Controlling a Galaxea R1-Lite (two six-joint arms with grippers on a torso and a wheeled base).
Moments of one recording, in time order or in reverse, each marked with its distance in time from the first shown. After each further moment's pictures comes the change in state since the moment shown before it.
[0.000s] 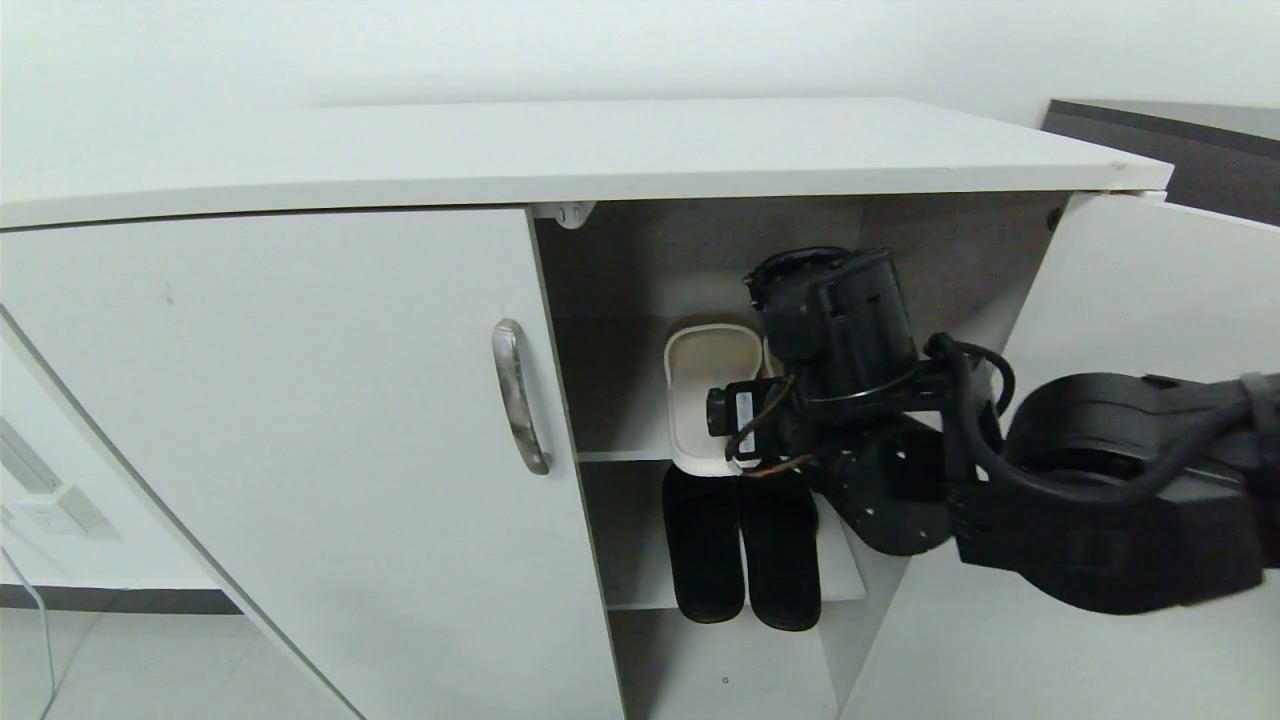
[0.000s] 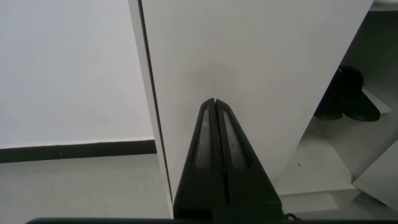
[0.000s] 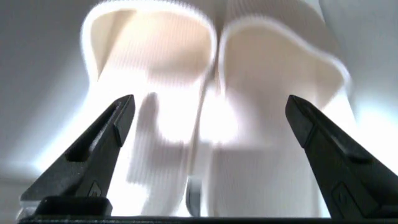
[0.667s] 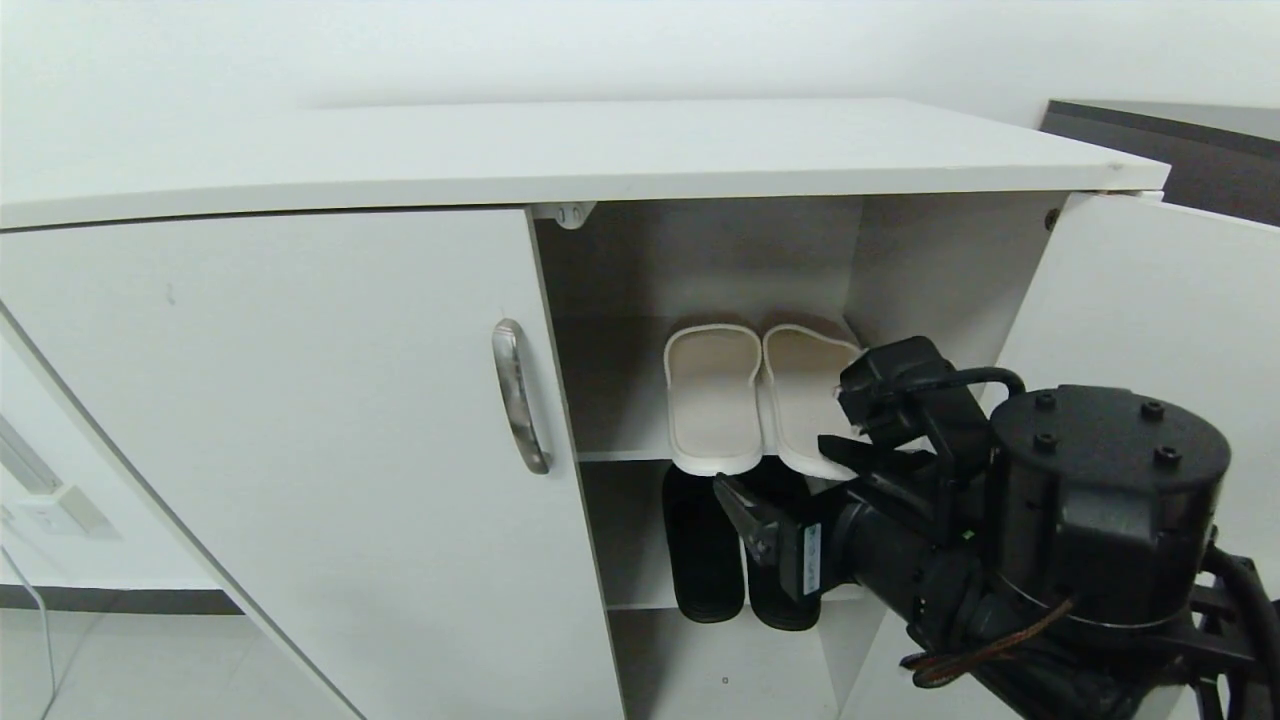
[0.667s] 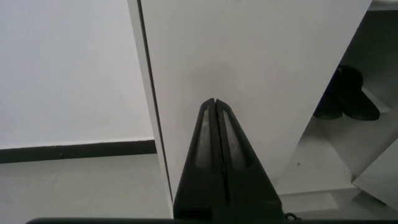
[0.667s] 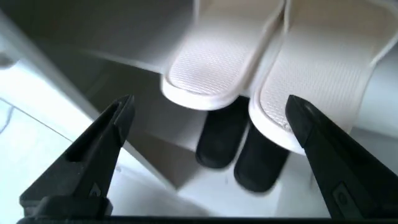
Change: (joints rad) left arm 0.000 0.000 -0.001 0.001 -0.001 0.003; right arm 0.087 -0.217 0.560 -0.547 0.242 -0.131
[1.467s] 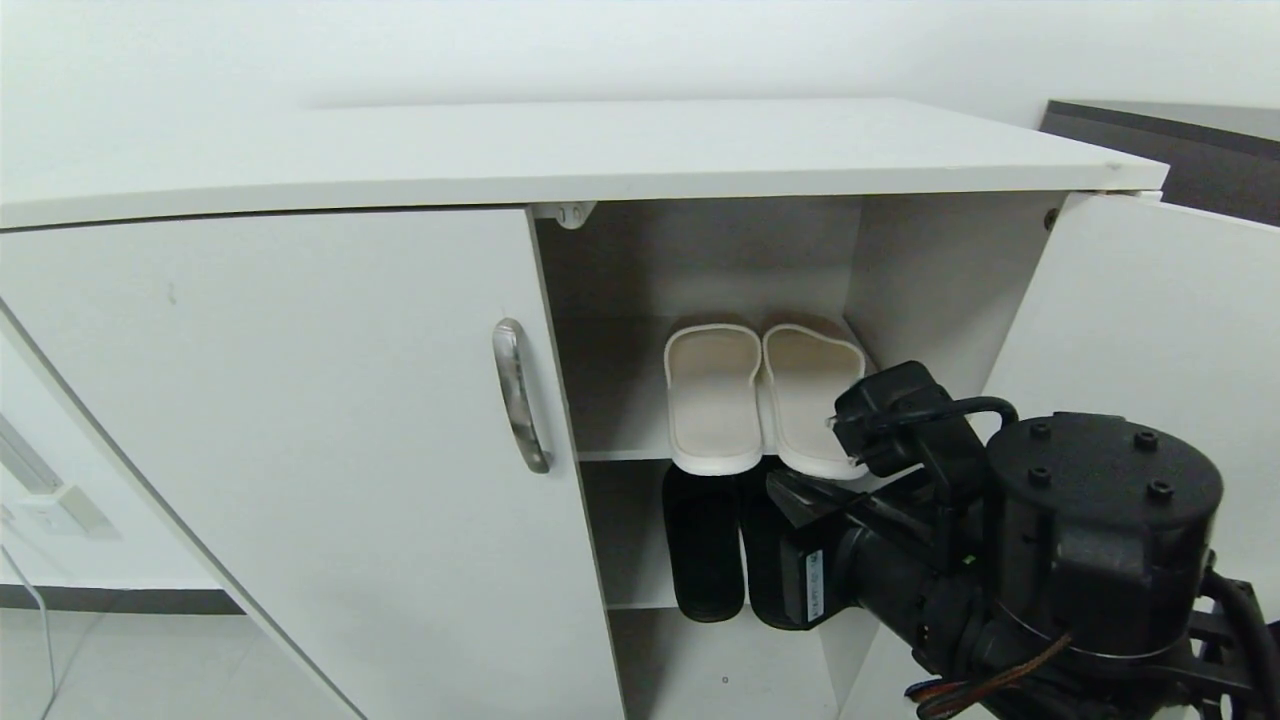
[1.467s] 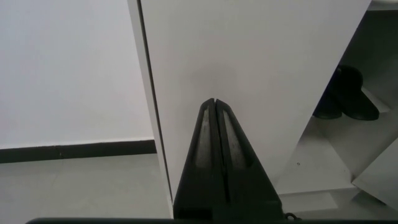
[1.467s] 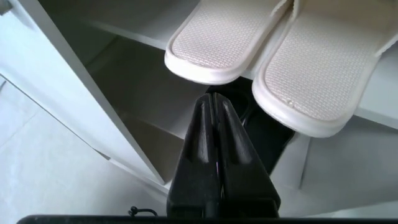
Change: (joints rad) left arm 0.000 0.000 0.001 0.000 0.001 -0.002; right arm 0.005 0.002 0.029 -0.006 0.007 -0.009
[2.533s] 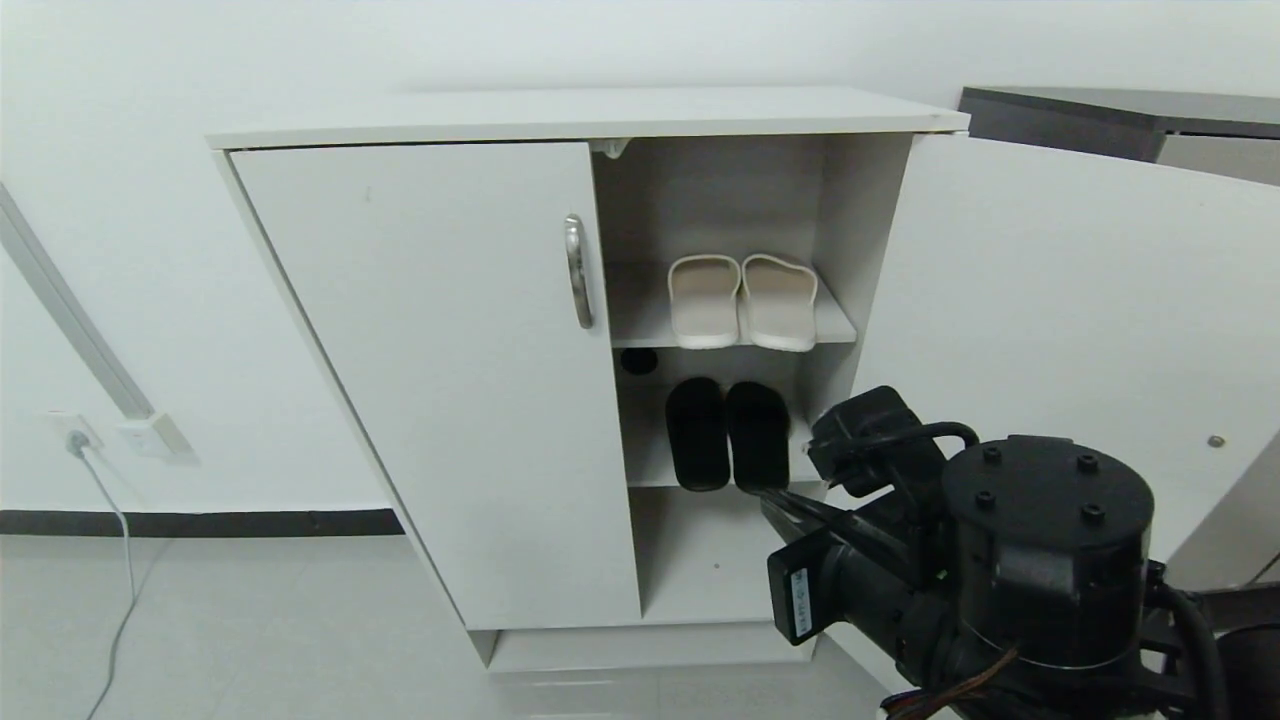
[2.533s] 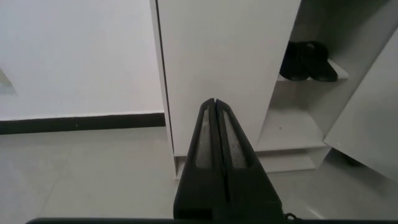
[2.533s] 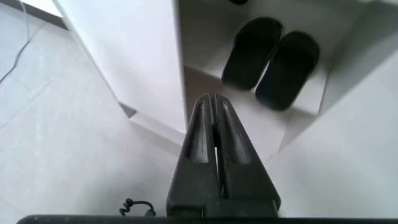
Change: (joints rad) left arm 0.000 0.000 0.000 0.000 0.000 -0.001; right arm 0.000 0.039 0.009 -0.003 -0.001 0.002
